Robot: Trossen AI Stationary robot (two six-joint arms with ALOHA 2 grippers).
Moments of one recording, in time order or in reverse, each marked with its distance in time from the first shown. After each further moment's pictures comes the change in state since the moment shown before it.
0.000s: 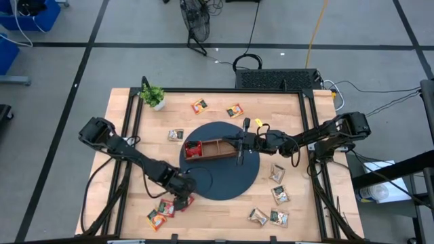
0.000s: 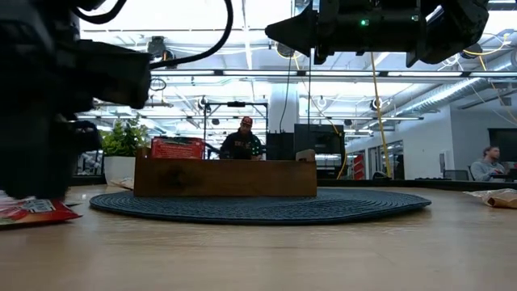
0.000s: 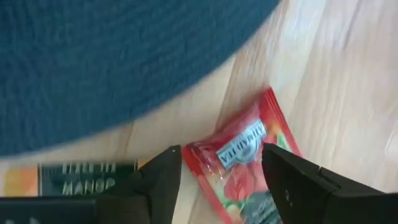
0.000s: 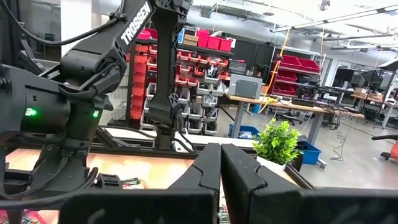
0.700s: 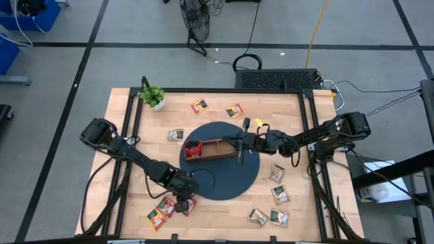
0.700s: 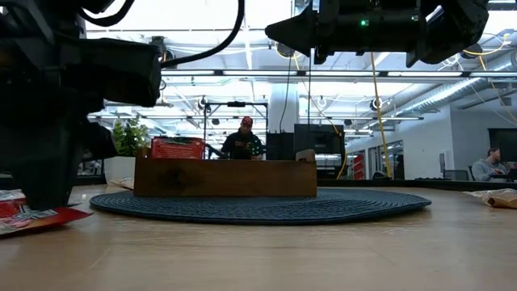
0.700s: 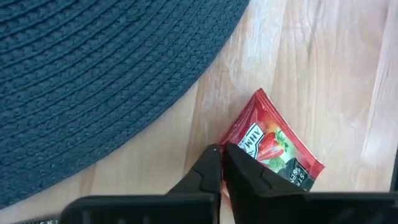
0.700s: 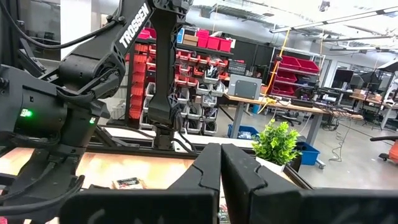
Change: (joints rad) left arm 0.006 0.026 -0.006 0.037 0.038 0.084; right arm 0.000 0.000 0.000 -0.001 0.001 -0.008
